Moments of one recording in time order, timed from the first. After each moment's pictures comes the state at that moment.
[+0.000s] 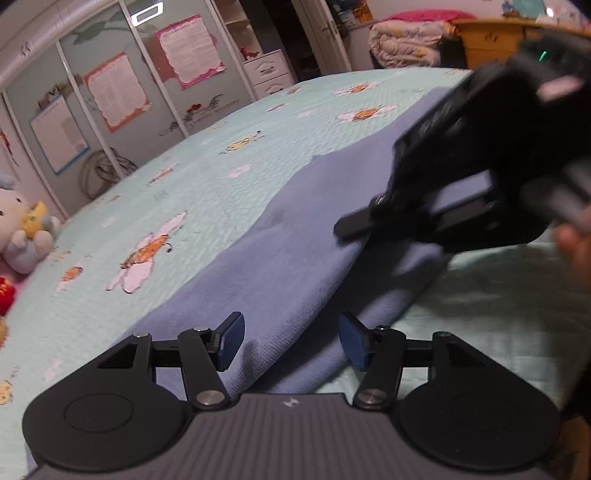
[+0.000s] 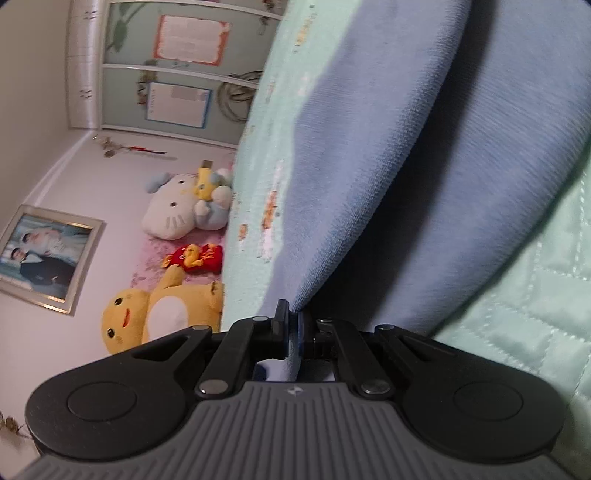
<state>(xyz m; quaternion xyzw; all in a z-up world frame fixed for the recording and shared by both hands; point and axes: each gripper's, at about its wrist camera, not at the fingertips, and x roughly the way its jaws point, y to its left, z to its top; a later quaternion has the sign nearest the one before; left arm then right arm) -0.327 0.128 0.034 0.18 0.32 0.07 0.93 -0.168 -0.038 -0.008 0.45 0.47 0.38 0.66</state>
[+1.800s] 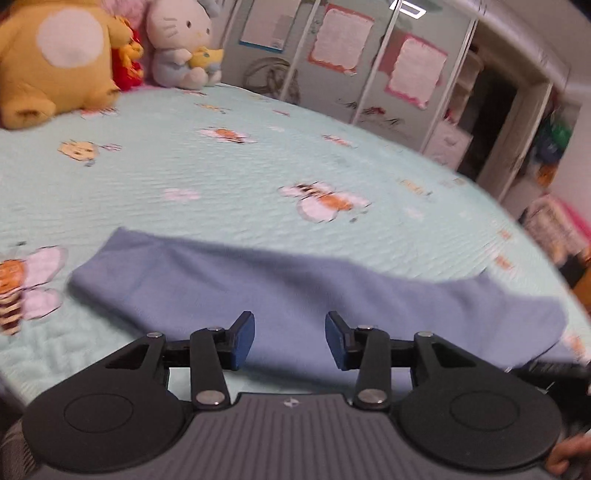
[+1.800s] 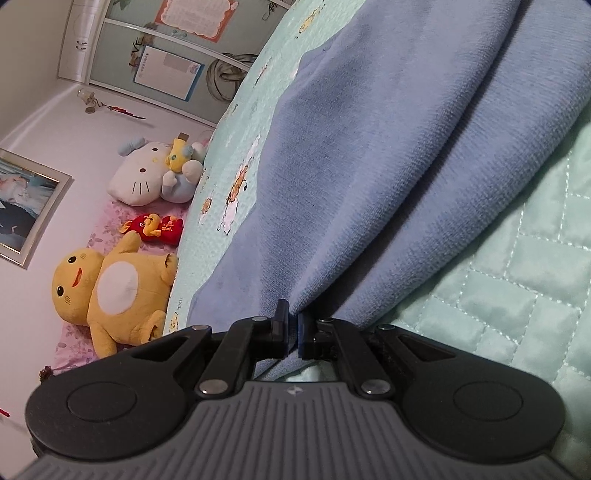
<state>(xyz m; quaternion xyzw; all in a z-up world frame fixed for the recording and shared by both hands) -0.431 0.301 0.066 -0.24 0.25 0.22 0.91 -0.184 -0.034 -0.017 0.35 0.49 0.37 0.71</state>
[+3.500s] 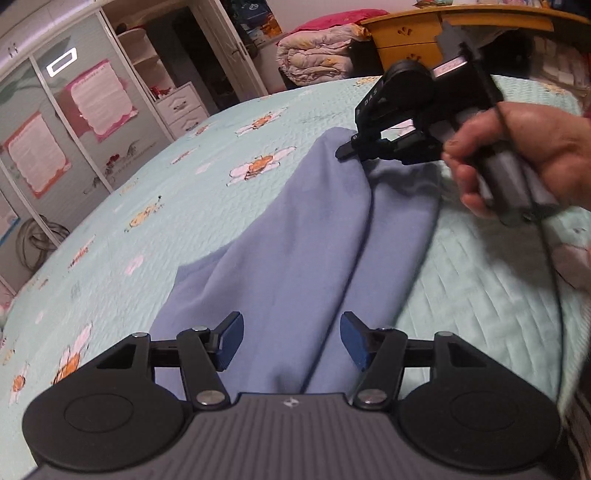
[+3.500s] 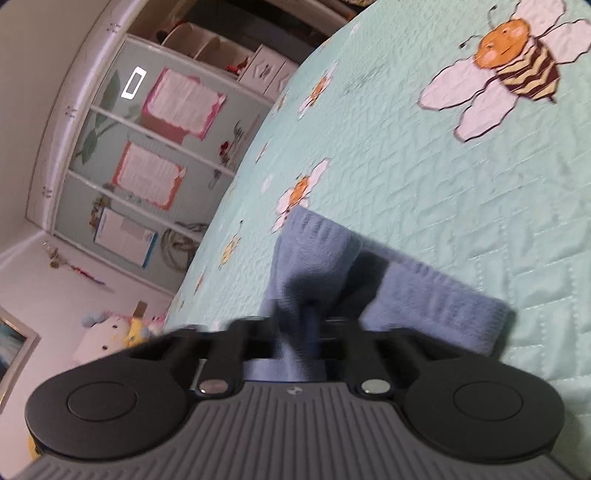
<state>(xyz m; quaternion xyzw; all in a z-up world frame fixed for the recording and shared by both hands) -0.238 0.008 0.051 0.24 0.31 -0.06 0.92 -0.039 -0.224 0.004 0.44 0.33 0.20 0.81</state>
